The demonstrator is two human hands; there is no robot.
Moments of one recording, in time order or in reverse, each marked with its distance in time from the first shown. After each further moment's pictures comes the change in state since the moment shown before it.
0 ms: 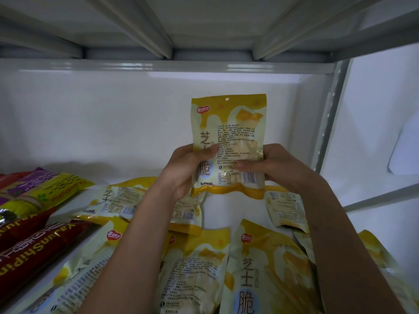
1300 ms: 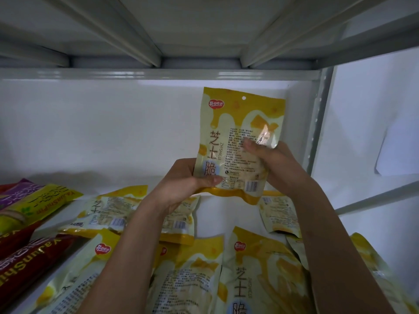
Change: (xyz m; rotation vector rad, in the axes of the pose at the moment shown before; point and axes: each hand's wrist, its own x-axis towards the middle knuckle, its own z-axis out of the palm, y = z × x) left_hand -0.010 -0.002 0.009 0.387 -0.091 0.039; right_hand 0.000 -0.004 -0.005 0.383 0.192 -0.165
